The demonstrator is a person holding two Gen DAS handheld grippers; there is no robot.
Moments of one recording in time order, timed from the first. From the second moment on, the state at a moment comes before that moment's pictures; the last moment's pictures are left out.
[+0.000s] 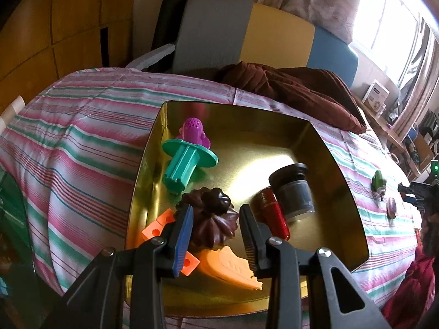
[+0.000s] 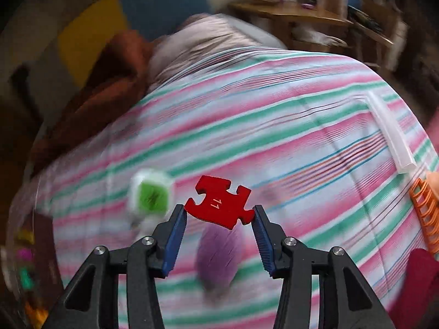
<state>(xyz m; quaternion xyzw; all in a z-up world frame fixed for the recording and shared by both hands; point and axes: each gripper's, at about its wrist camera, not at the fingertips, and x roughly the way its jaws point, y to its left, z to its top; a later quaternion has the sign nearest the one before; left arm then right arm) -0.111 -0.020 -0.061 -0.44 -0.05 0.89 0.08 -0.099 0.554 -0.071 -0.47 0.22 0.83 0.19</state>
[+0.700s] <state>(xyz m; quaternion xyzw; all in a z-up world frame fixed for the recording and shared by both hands) -0.082 -0.022 -0.049 -0.42 -0.04 0.90 0.08 -0.070 0.413 -0.120 -0.54 0.05 0.84 0.08</state>
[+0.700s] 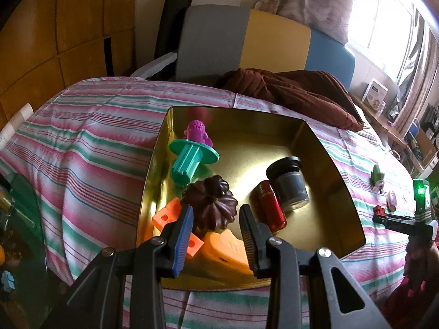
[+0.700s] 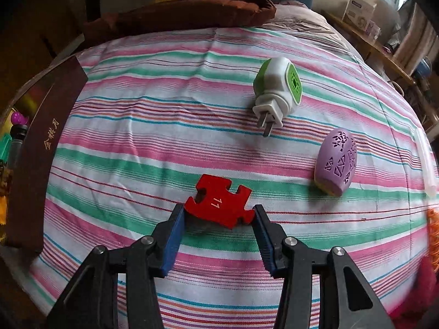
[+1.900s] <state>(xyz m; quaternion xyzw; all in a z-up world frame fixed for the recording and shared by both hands) -0.061 -0.009 -0.024 -0.38 0.00 0.92 0.02 -0.077 0.409 -0.121 -0.53 0.03 0.84 0.08</state>
